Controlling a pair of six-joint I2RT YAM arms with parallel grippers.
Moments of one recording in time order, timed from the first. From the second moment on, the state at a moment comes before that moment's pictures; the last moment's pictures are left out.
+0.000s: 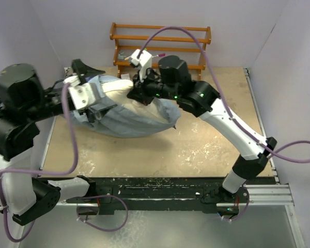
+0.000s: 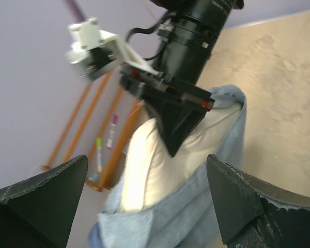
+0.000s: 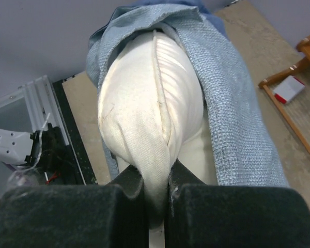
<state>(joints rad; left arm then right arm) -0.44 1.23 2.27 -1.18 0.57 0.69 0.91 1.63 2.05 -0.70 -0.18 0.01</state>
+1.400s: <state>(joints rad) -0.44 1.20 1.84 -1.15 0.52 0.63 0.78 1.19 1.44 -0.27 -0.27 0.28</state>
